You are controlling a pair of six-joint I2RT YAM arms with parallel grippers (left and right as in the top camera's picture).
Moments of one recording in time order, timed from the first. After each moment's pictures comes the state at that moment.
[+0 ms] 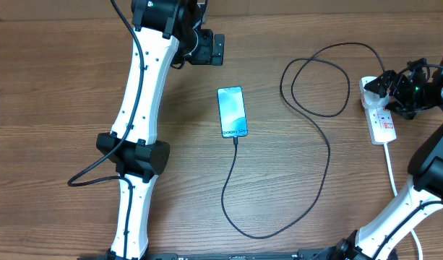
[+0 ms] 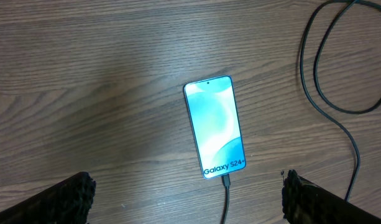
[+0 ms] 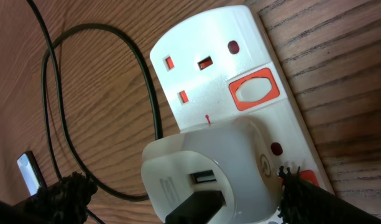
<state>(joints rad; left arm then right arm) -0.31 2.41 2.86 -1.69 0.14 -0.25 -0.54 2.21 1.75 -0.98 -0.57 -0.04</state>
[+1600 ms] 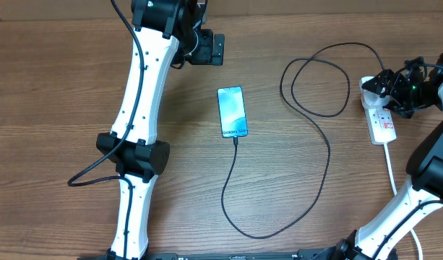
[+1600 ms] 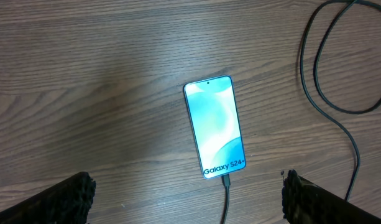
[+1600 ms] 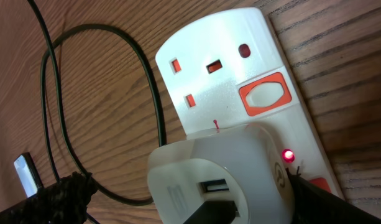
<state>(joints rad) -0.31 2.41 2.86 -1.69 0.14 -0.25 -0.52 2.21 1.75 -0.97 -0.56 -0.03</state>
